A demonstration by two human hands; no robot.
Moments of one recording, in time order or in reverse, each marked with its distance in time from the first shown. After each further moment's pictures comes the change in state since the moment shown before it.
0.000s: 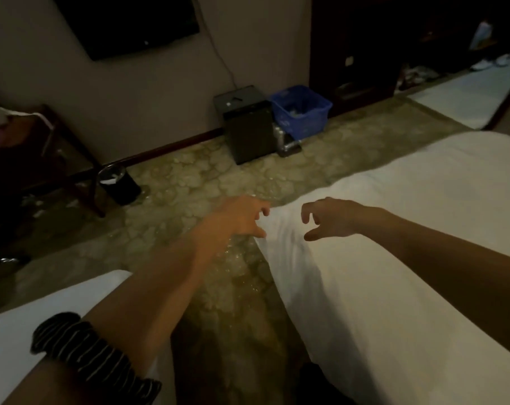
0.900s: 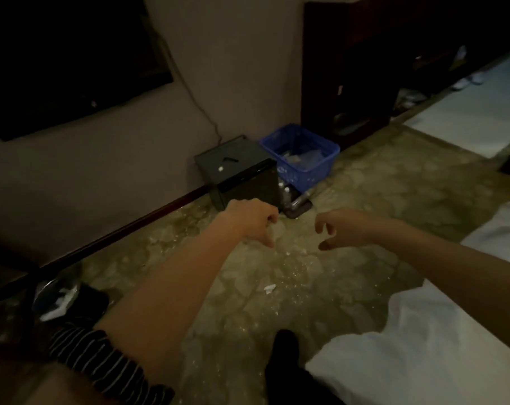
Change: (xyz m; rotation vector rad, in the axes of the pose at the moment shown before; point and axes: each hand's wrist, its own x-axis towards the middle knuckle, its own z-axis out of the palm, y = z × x) left_hand 0.521 -0.381 -0.299 0.250 -0.117 0.216; right_hand 0.610 0.053 -0.272 0.055 0.020 0.236
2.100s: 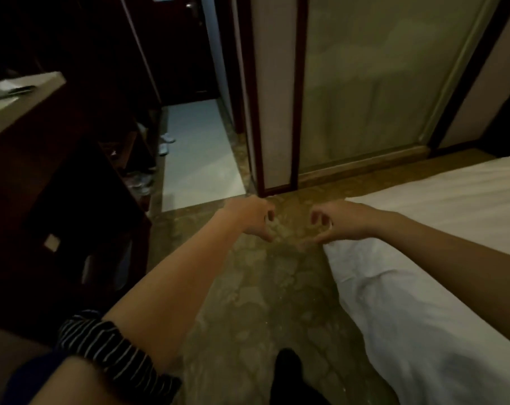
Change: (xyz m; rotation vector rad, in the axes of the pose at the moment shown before) left_hand 0.788 0.305 -0.416 0.503 0.063 1.148; right_hand 0.191 0.578 -0.331 0.468 0.474 1.073
